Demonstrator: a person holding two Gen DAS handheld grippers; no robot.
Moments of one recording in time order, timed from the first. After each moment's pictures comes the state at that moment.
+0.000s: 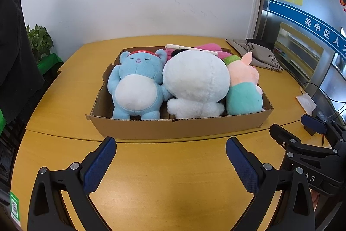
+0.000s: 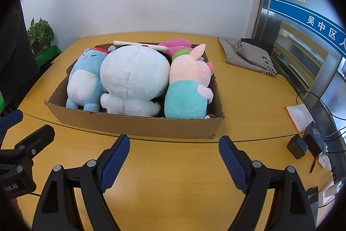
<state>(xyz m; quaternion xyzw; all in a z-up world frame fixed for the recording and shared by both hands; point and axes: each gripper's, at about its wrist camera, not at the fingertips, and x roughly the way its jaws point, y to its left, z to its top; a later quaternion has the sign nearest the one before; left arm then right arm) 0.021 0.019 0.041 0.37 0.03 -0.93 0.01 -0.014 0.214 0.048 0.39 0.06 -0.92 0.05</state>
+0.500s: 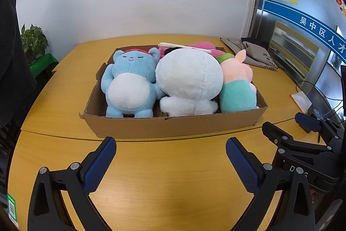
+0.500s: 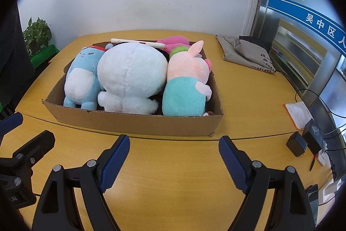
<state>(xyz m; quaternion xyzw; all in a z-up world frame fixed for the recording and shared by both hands) 0.022 0.024 0.038 0.38 0.03 -0.93 0.00 -0.017 0.215 0.043 0.39 0.06 -0.92 0.04</state>
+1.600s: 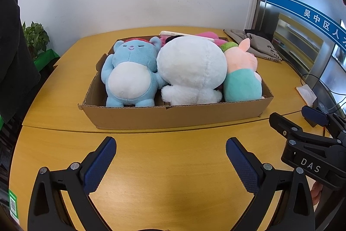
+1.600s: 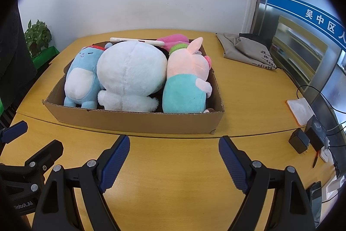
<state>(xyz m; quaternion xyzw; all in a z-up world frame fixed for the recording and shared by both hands) 0.022 0.030 0.022 0.40 0.02 -0.92 0.01 -0.017 0.217 0.036 0.40 0.04 -0.92 0.04</state>
